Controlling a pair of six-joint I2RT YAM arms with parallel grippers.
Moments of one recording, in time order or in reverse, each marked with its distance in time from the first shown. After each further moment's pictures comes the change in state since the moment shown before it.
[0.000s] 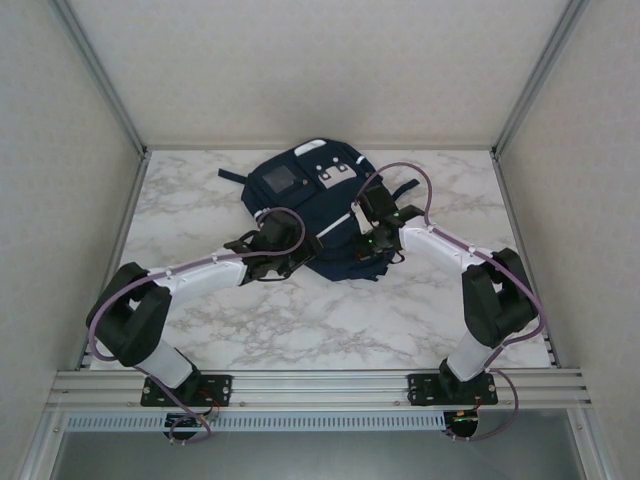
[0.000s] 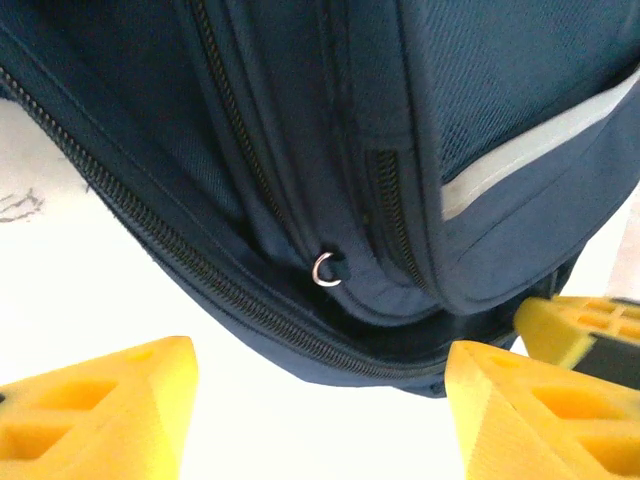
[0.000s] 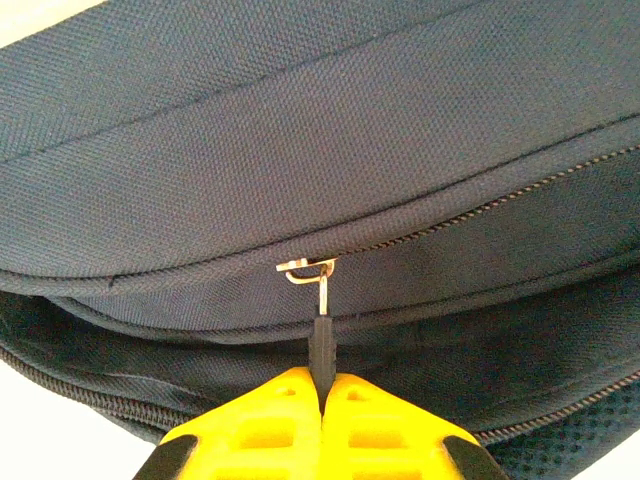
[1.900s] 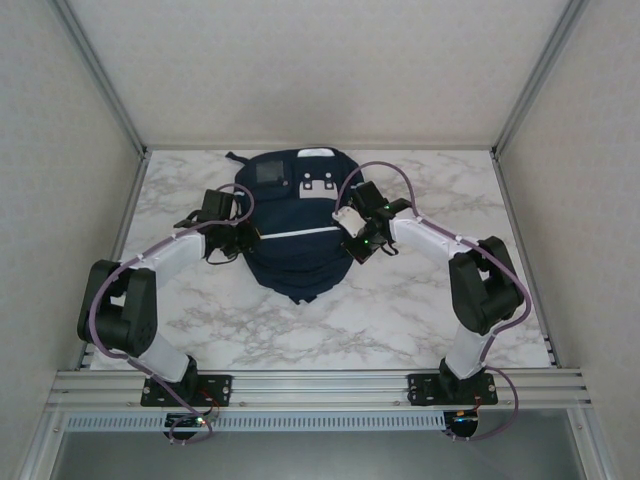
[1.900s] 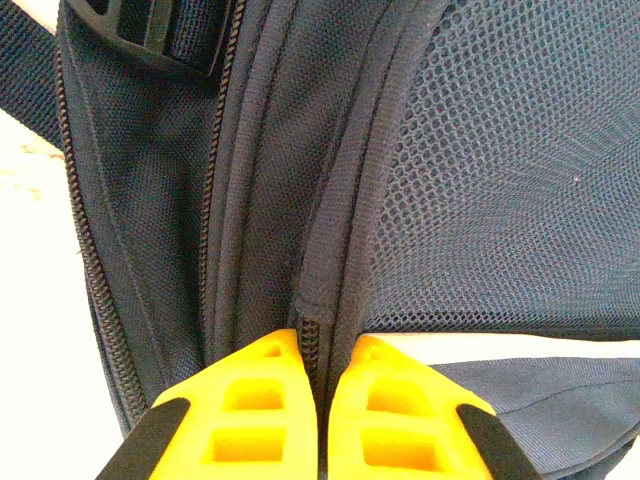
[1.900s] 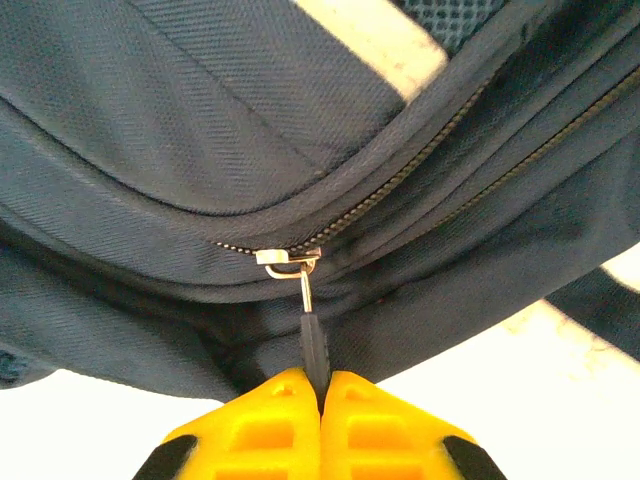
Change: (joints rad) left arm 0.457 0.012 0.031 -0.185 0.190 0.475; right arm 0.002 0.106 0.098 -0.049 -0.044 -0.452
